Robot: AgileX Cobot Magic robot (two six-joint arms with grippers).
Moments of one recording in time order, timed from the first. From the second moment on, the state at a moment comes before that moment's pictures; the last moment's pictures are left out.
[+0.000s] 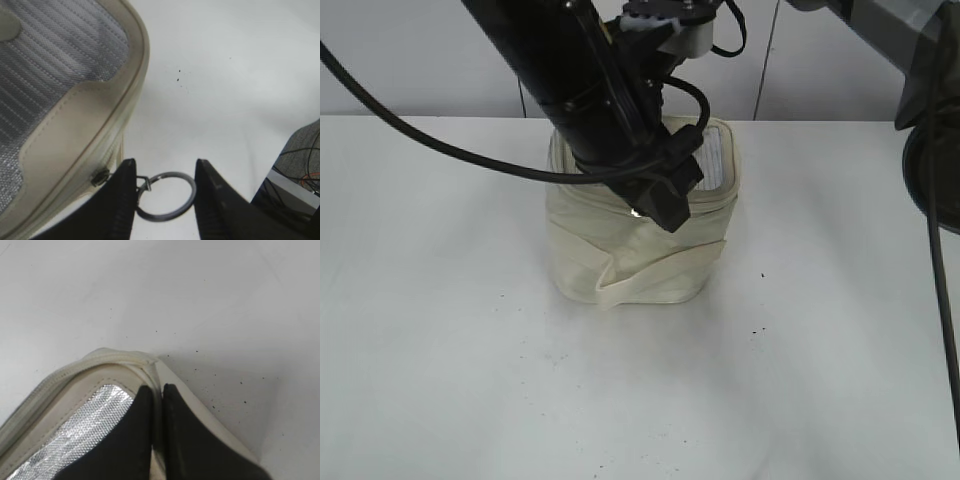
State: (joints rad) left arm -0.78 1.83 -1.55 -0.33 1.01 0.30; right arm 0.46 2.50 -2.53 0.42 1.23 -0.40
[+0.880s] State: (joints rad) left arm -0.66 1.69 -1.55 -0.10 0.90 0.30; right arm 0.40 2.49 -2.62 0.34 1.22 -0.23
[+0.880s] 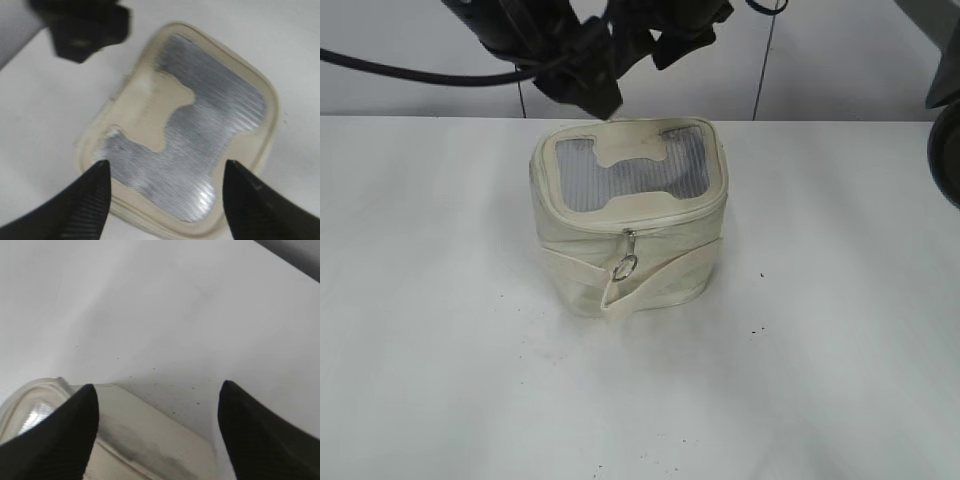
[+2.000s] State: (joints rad) left arm -0.45 1.93 -1.70 -0.39 0.61 0.45; right arm 0.24 2.37 -2.49 0.32 1.22 -0.14
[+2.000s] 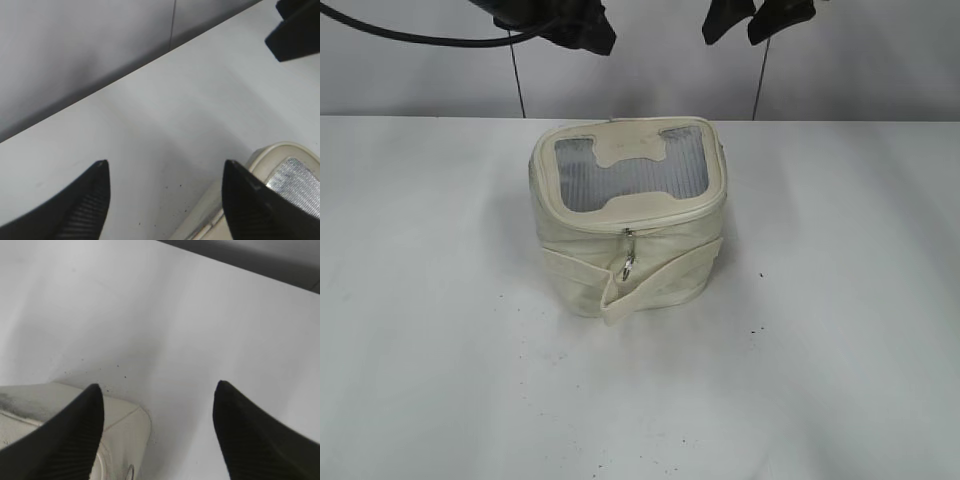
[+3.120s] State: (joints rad) left arm -0.51 2.12 -1.80 -0.68 0.71 0.73; right arm 0.24 1.87 -1.53 0.25 1.22 -0.21
